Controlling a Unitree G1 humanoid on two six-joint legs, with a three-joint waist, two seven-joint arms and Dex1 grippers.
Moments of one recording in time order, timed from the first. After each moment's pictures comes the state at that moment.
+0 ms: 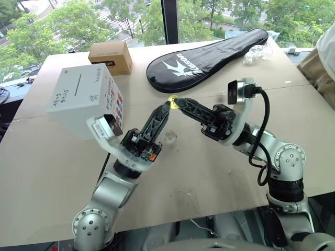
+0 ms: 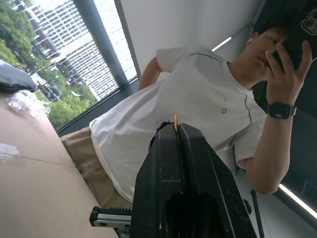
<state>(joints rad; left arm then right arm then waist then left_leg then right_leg) 0.07 0.26 0.02 -0.77 -1.57 0.41 -0.17 -0.49 -0.19 -0.01 -0.36 1.66 0.92 0.14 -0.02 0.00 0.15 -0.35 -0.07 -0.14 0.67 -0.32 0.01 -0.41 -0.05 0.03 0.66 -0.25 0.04</state>
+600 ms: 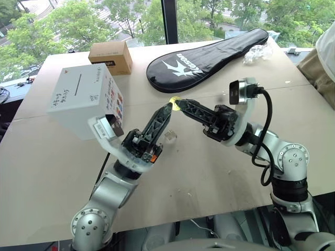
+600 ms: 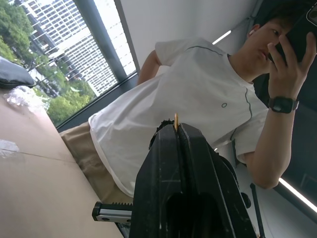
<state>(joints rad) 0.07 0.28 0.01 -0.77 -1.58 0.41 -0.17 -0.50 -0.23 0.01 -0.37 1.68 0.91 0.15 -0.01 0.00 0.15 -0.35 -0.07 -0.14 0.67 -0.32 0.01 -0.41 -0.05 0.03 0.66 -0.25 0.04</state>
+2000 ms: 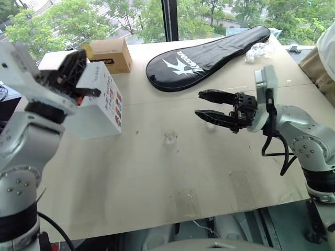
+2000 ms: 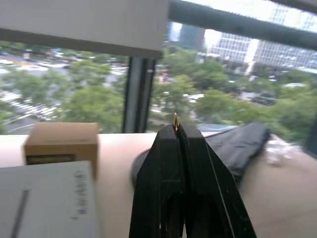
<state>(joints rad) -0.28 0.88 0.45 -0.55 -1.17 0.55 0.26 -0.60 -0.57 0.08 -0.34 0.88 0.56 0.83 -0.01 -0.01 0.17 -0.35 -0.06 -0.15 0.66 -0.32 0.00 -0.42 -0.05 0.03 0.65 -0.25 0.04</state>
